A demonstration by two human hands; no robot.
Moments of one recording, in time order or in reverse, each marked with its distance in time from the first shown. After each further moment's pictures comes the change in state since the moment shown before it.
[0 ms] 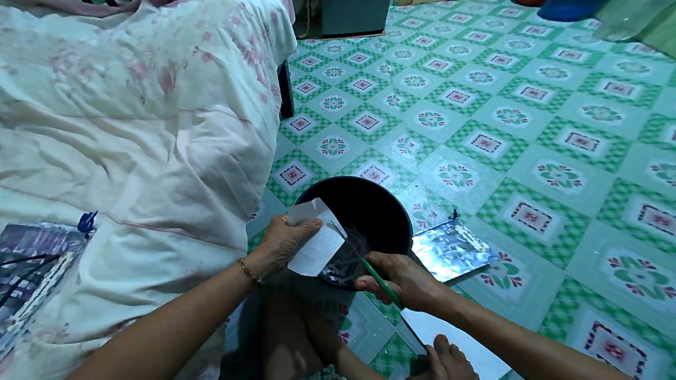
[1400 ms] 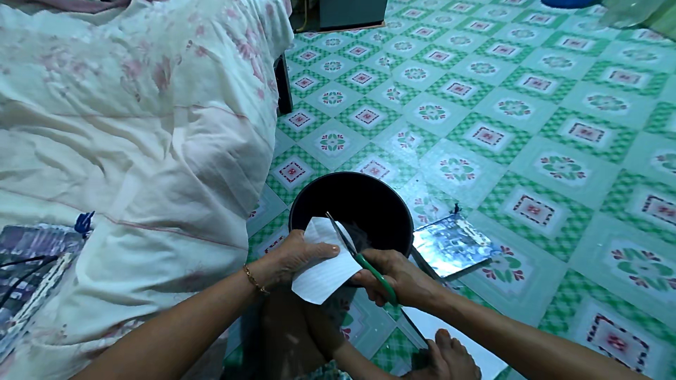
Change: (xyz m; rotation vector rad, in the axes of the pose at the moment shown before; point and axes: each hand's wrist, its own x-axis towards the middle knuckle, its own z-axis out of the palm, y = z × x) left_hand -0.016 0.001 0.009 0.057 -0.265 -0.275; right_hand 0.002 -0.007 0.013 0.268 0.038 -0.037
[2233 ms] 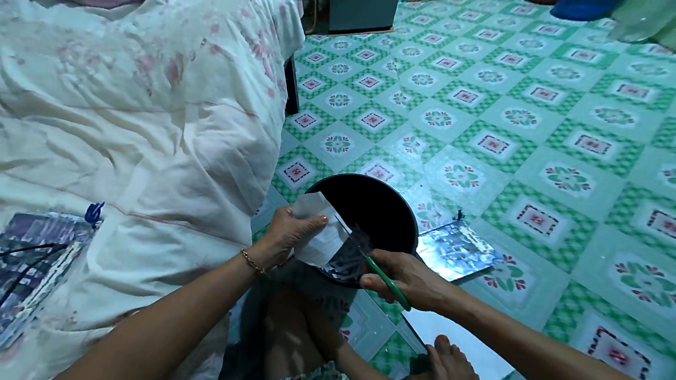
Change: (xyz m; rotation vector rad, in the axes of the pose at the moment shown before) left_hand 0.014 0.005 -0.018 -0.004 0.260 0.330; right_hand -0.003 -0.002 -0.014 -0.239 -0.057 0.051
